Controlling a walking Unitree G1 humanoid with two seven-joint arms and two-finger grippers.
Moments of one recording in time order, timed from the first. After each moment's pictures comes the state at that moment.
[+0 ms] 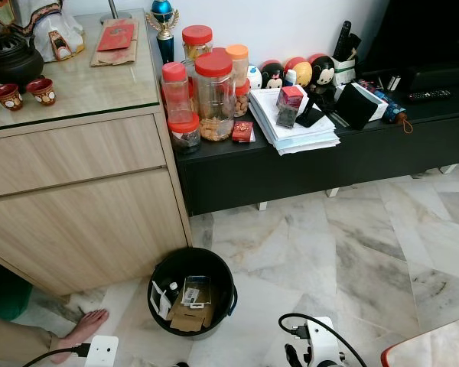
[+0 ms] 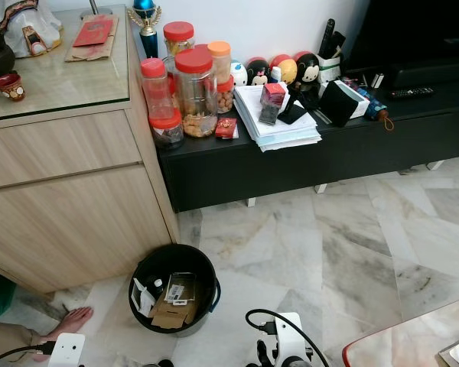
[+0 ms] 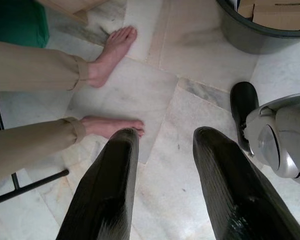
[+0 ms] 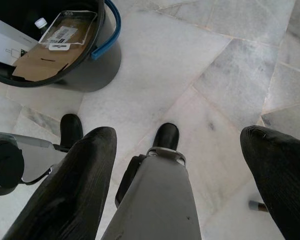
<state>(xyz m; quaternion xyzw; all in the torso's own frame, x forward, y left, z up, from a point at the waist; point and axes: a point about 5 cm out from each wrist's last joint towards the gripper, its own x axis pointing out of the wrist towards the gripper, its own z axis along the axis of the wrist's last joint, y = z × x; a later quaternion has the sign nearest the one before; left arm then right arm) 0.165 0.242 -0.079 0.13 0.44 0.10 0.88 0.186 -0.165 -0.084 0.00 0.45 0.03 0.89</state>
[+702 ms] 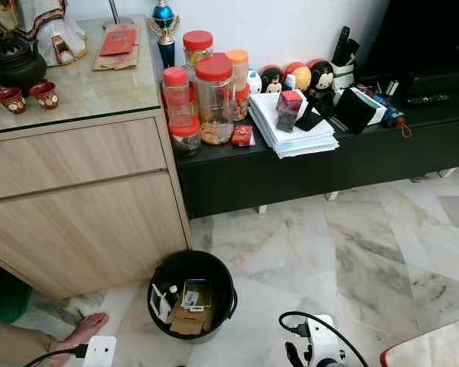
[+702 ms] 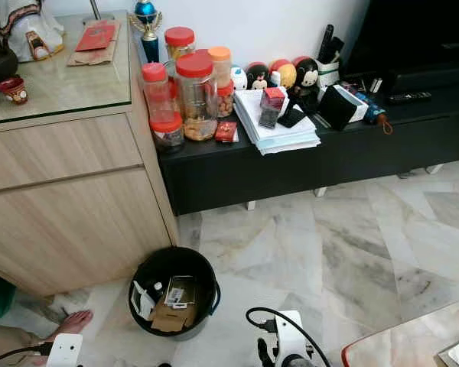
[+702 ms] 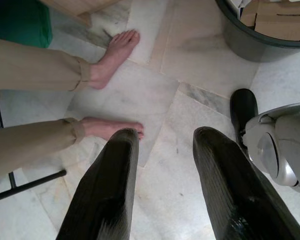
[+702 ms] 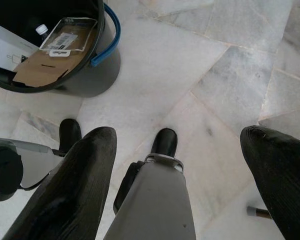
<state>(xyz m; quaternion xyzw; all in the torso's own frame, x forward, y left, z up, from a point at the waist) 0.165 0.244 -0.078 0.12 0.44 0.11 0.89 0.187 -0.167 -0.083 0.00 0.45 0.03 0.89</state>
